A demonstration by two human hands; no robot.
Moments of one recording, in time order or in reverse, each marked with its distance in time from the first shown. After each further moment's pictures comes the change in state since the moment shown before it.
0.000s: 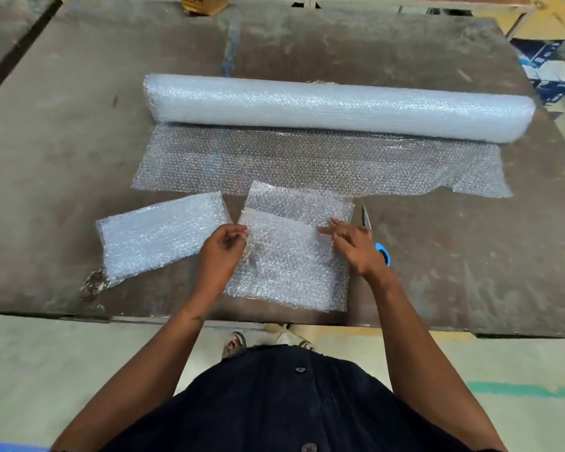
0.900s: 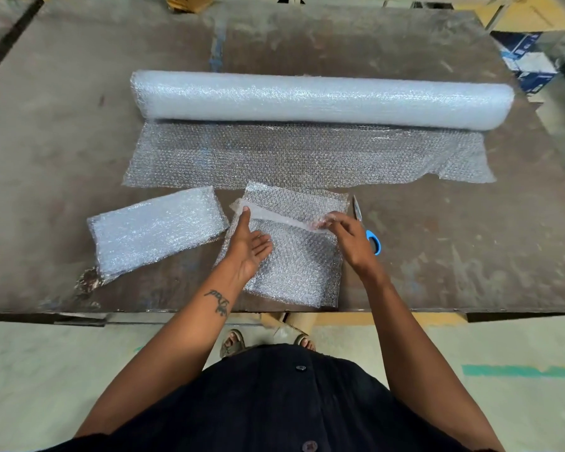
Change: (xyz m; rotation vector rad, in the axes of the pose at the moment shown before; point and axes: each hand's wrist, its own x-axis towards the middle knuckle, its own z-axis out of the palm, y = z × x) left_hand 0.003 0.040 0.059 -0.683 -0.045 -0.817; right_hand -0.026 -0.042 0.004 0.475 0.170 0.076
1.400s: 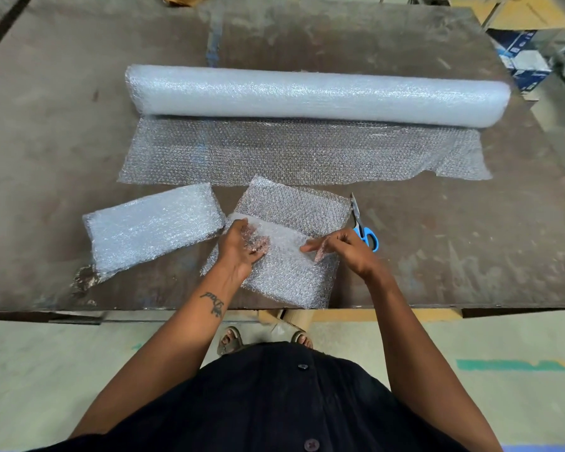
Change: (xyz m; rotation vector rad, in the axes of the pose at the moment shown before) left_hand -0.001 0.000 -0.012 -0.089 0.032 0.092; right_hand -0.020 -0.005 -0.011 -0.044 -0.351 0.096
